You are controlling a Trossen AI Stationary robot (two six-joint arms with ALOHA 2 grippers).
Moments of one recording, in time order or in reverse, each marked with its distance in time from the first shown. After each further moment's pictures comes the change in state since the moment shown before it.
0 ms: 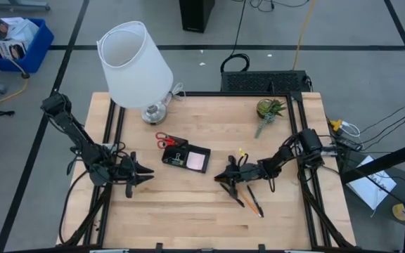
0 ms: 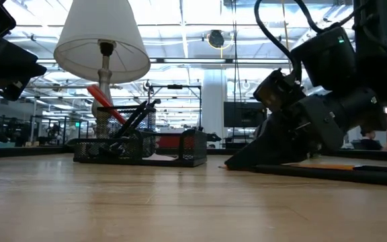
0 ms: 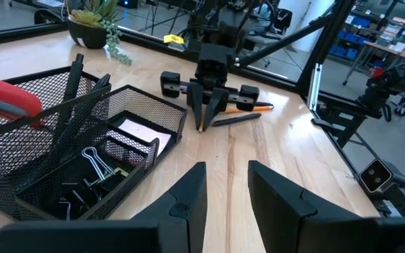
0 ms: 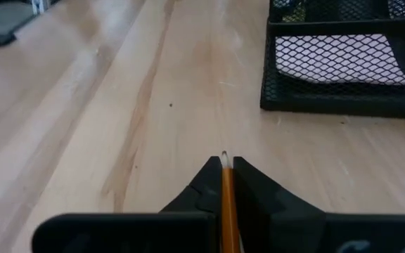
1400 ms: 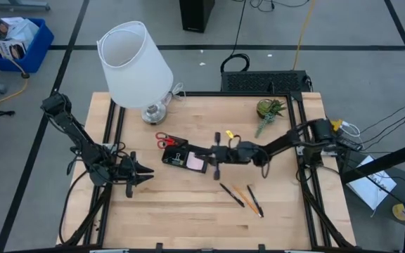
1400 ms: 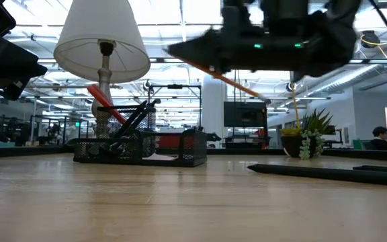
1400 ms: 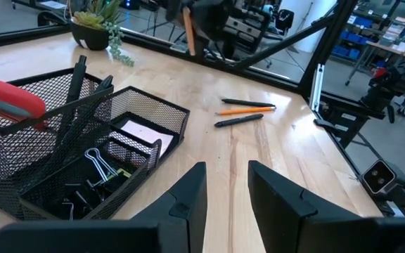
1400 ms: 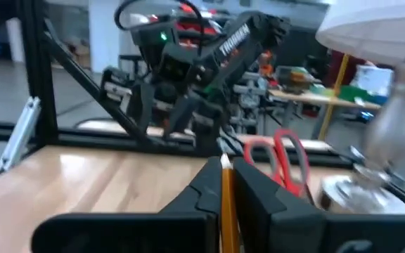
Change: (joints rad) left arm 0.000 0.000 0.000 -0.001 -0.008 0.003; right arm -0.165 -0.192 0.325 0.125 -0.075 -0.340
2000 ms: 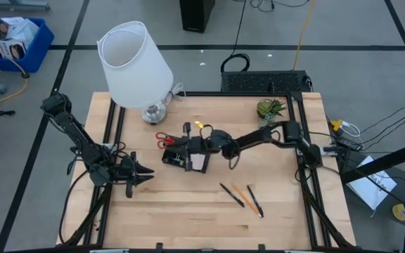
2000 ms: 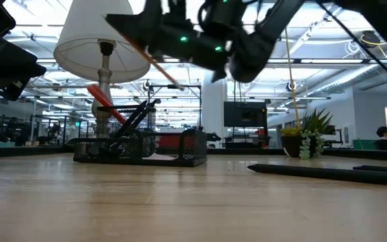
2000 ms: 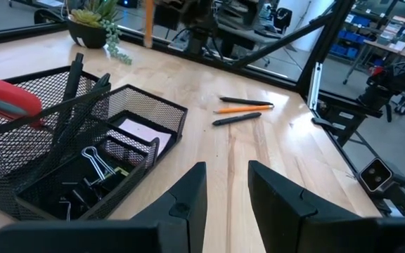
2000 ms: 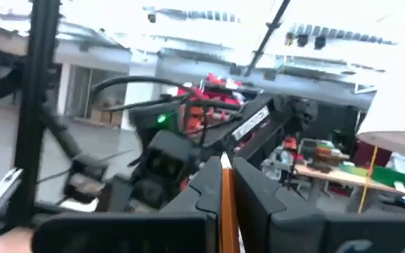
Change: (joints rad) left arm 0.000 0.000 0.000 -0.002 0.010 -0.003; right arm -0.116 0.326 0.548 0.042 -0.263 -0.030
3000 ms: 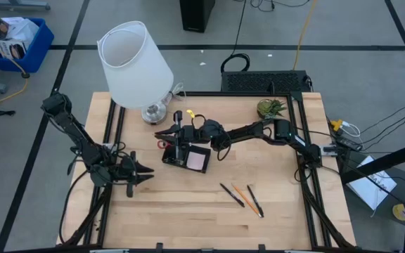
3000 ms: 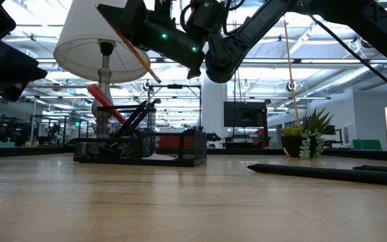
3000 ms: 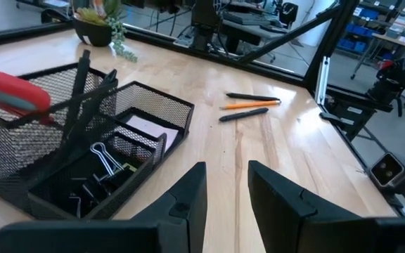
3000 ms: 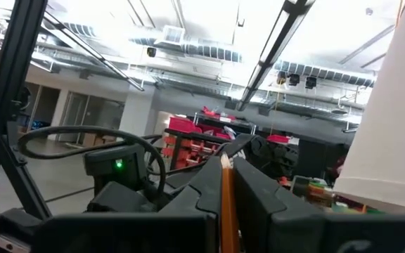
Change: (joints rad) left arm 0.000 0.000 0.000 -0.032 -0.012 -0.007; right arm -0.074 0.130 0.278 0.010 -0.081 0.002
